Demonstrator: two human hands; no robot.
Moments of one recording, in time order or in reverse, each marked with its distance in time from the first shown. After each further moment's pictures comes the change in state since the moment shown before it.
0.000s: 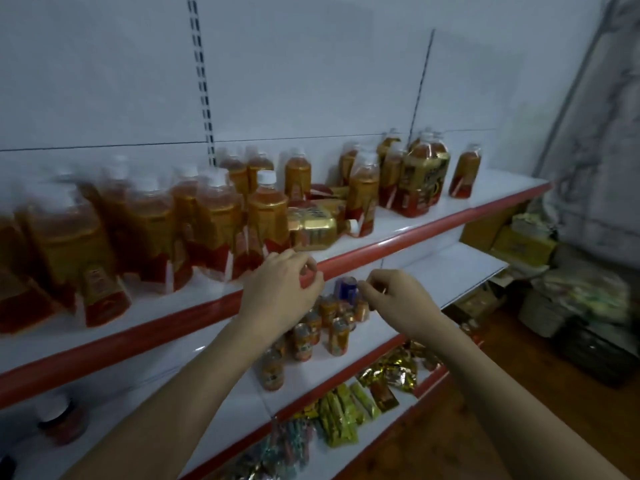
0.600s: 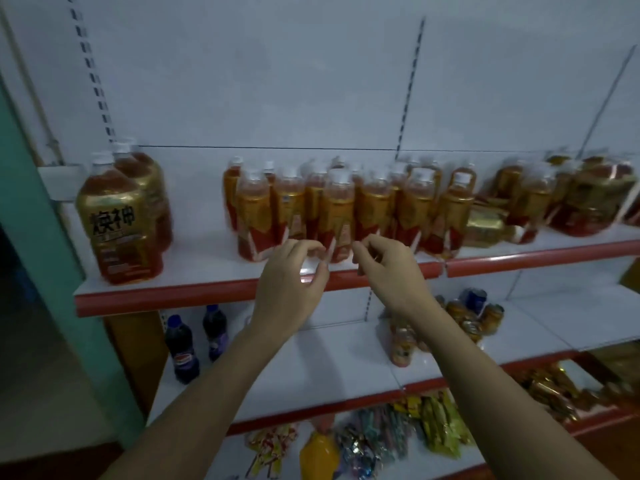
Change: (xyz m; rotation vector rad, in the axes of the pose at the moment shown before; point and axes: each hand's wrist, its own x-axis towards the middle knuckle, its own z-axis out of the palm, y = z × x) left_hand -0.194 -0.133 -0.205 -0.016 0.371 -0.177; right_hand -0.086 -0.274 0.132 0.299 0.037 -0.376
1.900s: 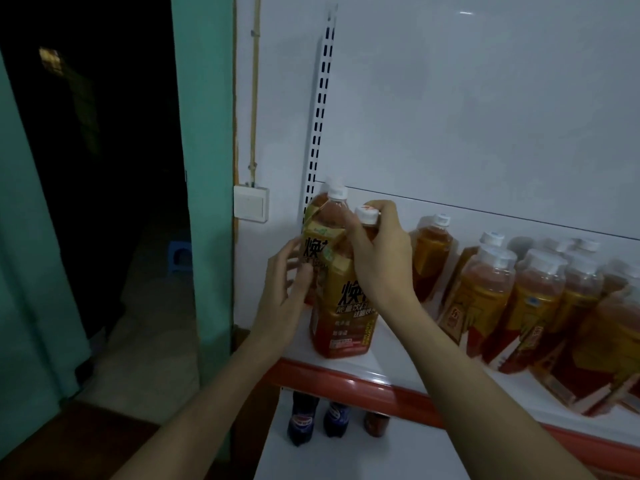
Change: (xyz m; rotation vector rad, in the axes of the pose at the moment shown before) left_hand 0.049 -0.257 -0.175 -0.424 0.247 -0.382; right_hand 0.155 -0.214 0.268 0.398 0.005 -0.267
